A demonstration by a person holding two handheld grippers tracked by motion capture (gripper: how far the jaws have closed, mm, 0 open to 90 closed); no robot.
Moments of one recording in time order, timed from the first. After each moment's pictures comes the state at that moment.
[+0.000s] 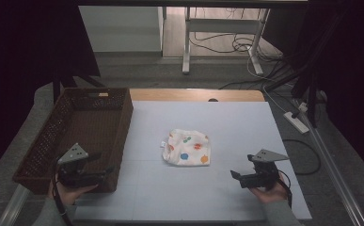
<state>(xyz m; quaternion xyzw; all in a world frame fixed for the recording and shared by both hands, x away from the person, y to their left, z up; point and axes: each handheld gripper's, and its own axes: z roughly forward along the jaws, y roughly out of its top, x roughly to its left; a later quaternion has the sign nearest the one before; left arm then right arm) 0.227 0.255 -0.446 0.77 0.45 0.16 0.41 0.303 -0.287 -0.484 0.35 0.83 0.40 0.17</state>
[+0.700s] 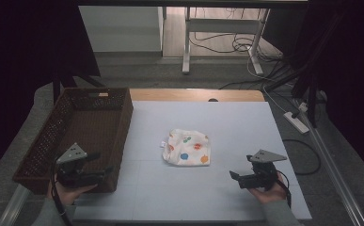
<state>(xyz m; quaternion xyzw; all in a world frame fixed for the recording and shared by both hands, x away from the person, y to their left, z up) 0.226 0.258 -0.445 0.77 0.46 0.16 0.42 0.302 -0.284 -0.486 0.35 0.83 0.39 0.18</state>
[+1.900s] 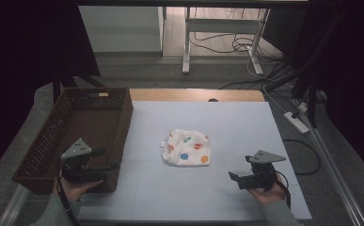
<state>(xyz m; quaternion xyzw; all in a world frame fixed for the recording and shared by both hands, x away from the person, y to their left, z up) 0.235 0.240 -0.431 0.77 0.45 0.15 0.43 0.301 -0.282 -0.487 0.35 0.83 0.40 0.17</state>
